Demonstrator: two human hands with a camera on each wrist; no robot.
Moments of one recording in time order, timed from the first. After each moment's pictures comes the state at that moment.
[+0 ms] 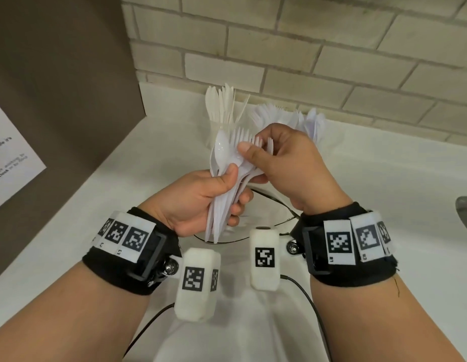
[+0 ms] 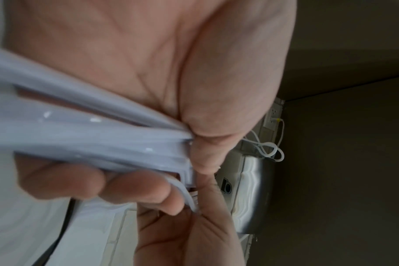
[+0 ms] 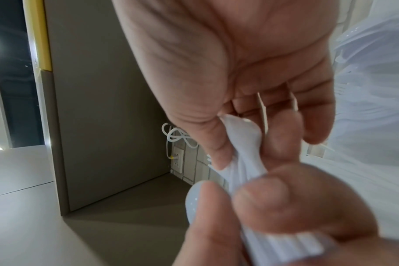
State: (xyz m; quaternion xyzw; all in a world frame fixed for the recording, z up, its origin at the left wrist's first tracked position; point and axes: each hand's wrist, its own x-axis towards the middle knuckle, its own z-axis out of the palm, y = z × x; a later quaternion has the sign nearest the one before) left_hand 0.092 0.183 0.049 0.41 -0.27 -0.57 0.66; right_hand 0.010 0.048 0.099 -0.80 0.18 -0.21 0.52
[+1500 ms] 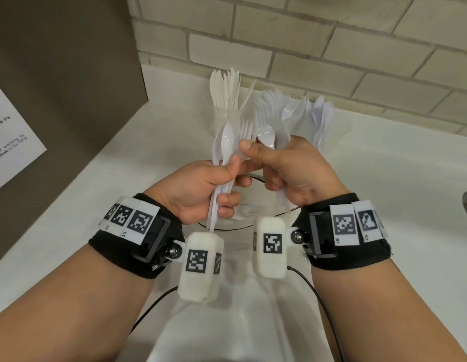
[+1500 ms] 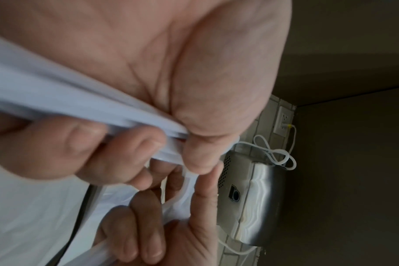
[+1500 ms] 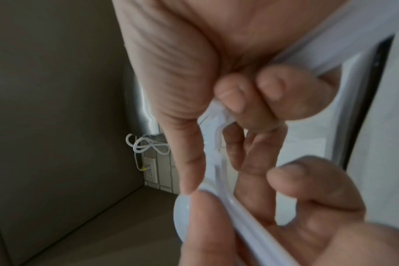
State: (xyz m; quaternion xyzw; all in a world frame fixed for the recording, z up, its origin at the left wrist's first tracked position) left_hand 0.097 0.181 0.041 0.45 -0.21 -0.57 0.65; right_hand 0.005 0.044 0.085 -0.70 0.22 -0.10 0.67
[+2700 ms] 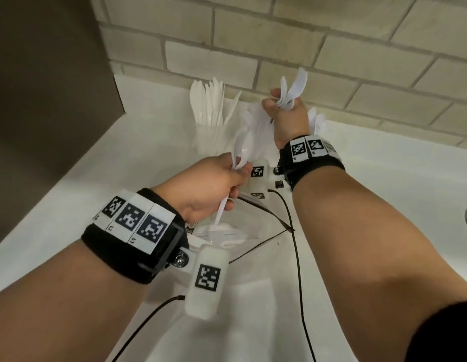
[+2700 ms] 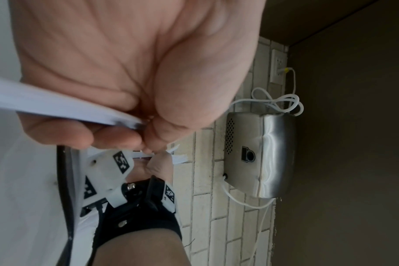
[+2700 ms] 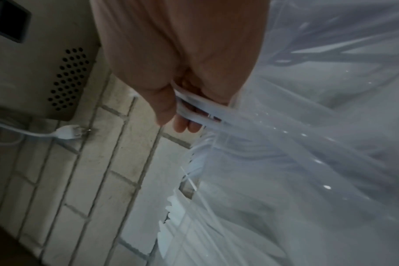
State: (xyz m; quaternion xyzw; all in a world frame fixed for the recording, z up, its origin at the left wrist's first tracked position) left_hand 0.116 0.105 0.058 0.66 -0.19 -0.43 0.59; right_hand 0.149 -0.109 0.039 -0.65 0.27 -0.35 0.62
